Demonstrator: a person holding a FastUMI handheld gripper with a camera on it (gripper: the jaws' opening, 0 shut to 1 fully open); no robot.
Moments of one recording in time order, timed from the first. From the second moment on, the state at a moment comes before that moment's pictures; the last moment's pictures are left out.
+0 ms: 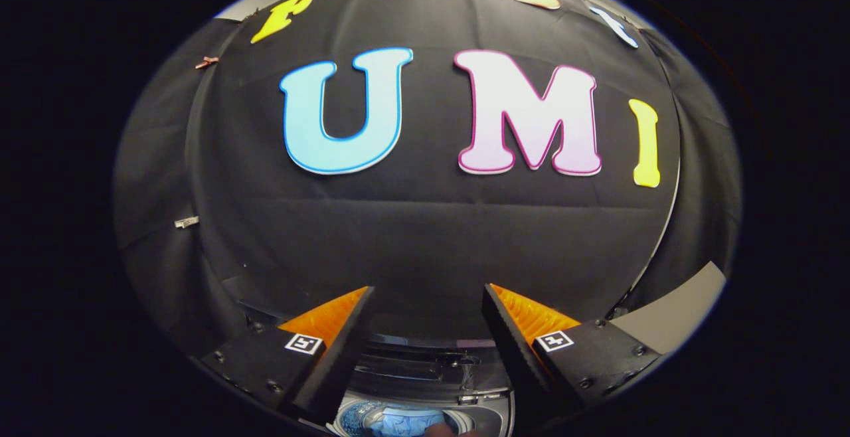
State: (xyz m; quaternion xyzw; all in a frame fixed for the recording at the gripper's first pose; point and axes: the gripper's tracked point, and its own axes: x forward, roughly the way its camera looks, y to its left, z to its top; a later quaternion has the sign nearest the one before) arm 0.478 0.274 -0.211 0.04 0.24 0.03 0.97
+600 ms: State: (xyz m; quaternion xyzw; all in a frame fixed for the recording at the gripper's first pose) arm 0.473 0.272 -0.248 0.06 0.27 0.03 0.96
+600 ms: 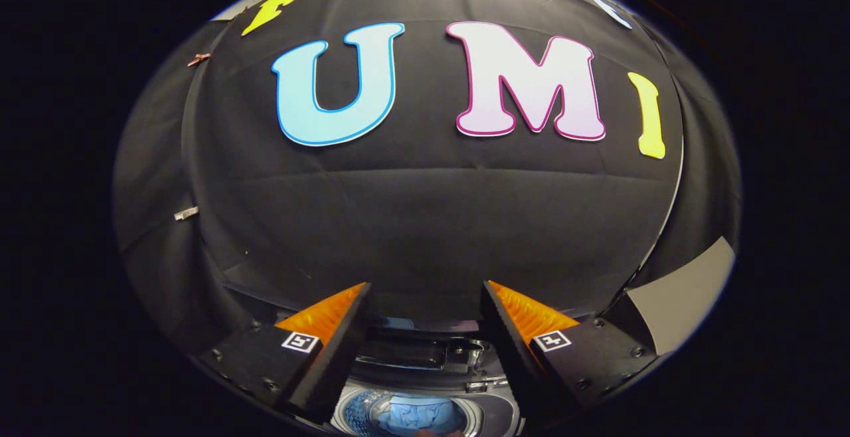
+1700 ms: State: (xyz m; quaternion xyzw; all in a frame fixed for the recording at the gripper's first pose) arm 0.466 0.270 -0.241 0.06 0.25 0.02 0.97
